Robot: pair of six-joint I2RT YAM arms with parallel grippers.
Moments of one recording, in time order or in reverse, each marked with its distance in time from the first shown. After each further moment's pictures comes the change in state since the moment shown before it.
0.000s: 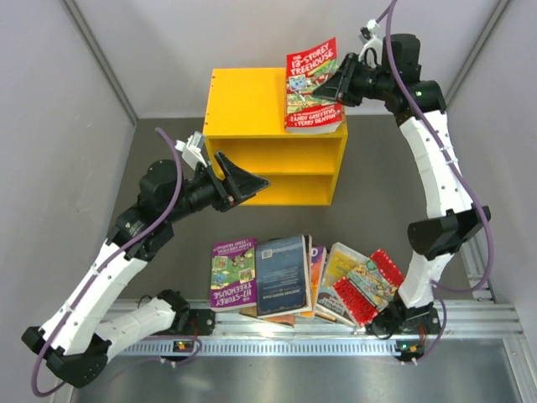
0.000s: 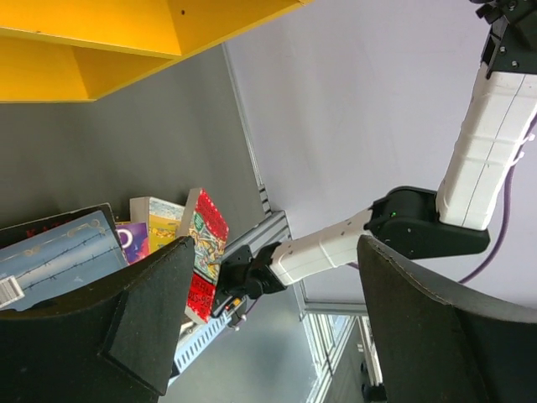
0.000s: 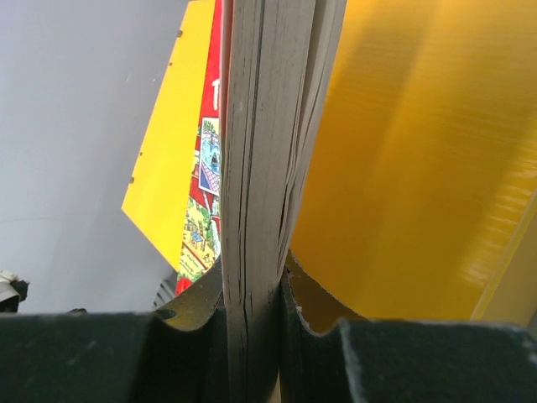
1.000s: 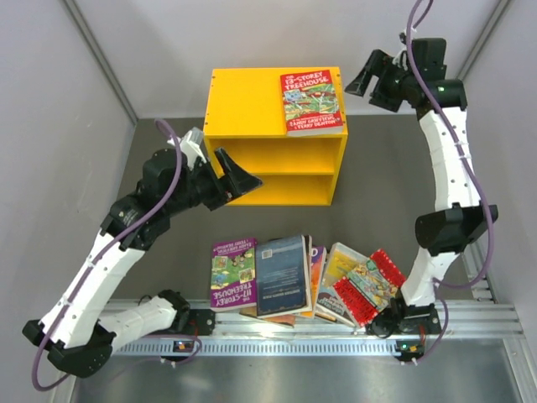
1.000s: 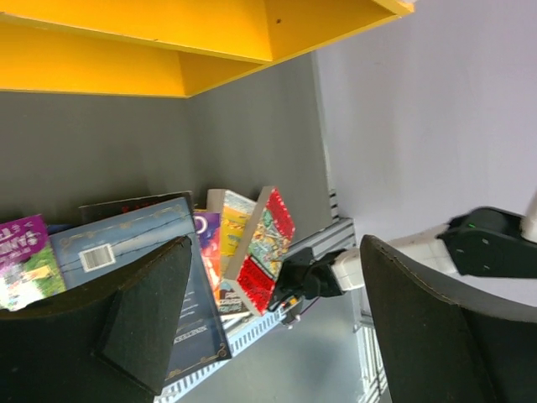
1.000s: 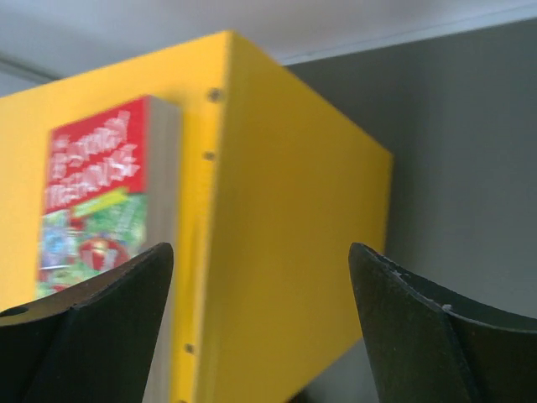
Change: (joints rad) left arm 0.005 0.073 0.151 -0.252 -0.127 0.105; right arm -0.161 0.052 0.023 -0.094 0.166 -0.079
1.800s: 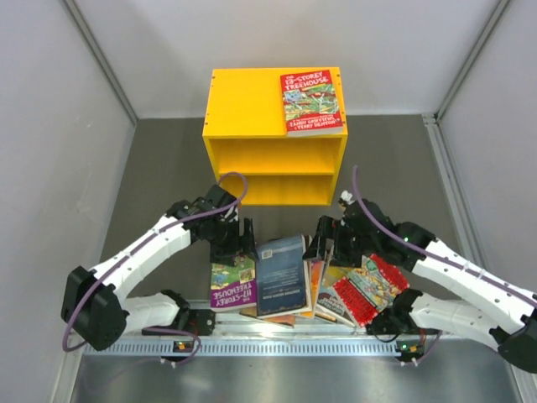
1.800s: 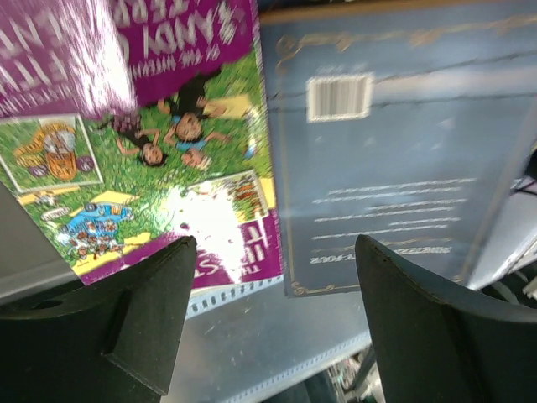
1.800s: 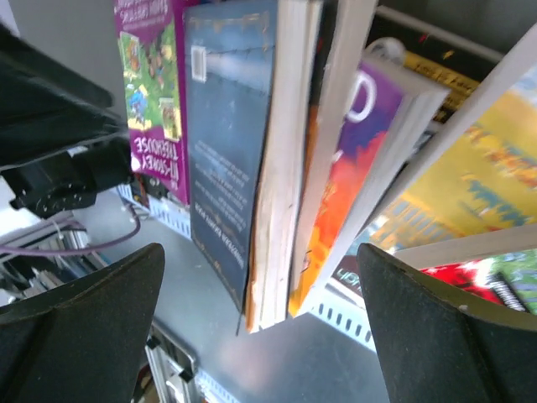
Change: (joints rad) left arm 0.001 0.214 -0.378 -0.230 0.110 0.242; right arm 0.673 -0.962 -1.488 0.169 0.182 0.429
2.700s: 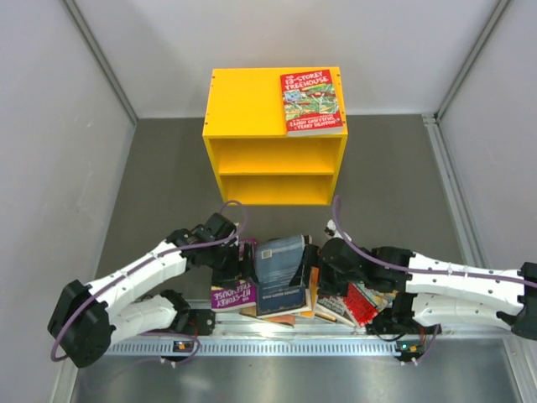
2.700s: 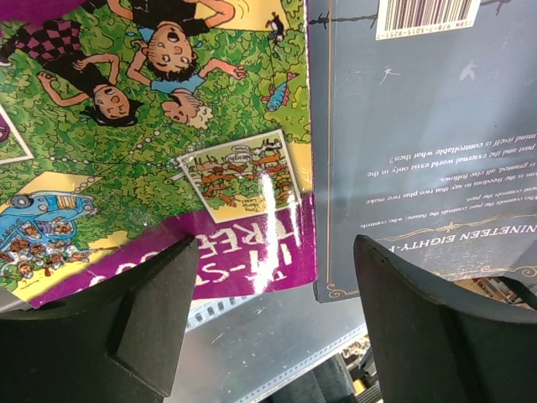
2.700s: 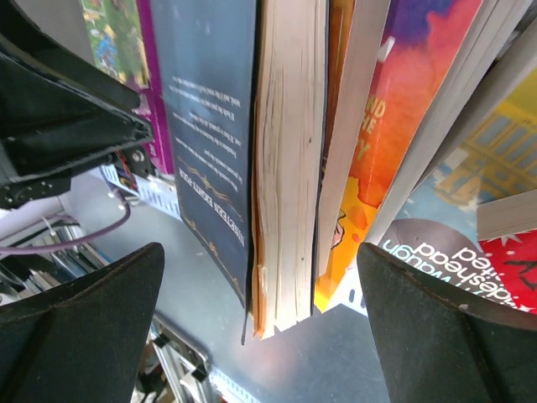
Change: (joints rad) left arm -0.100 -0.148 -0.342 0.190 0.092 -0.079; right arm 0.425 0.020 -0.130 0.122 0.241 0.385
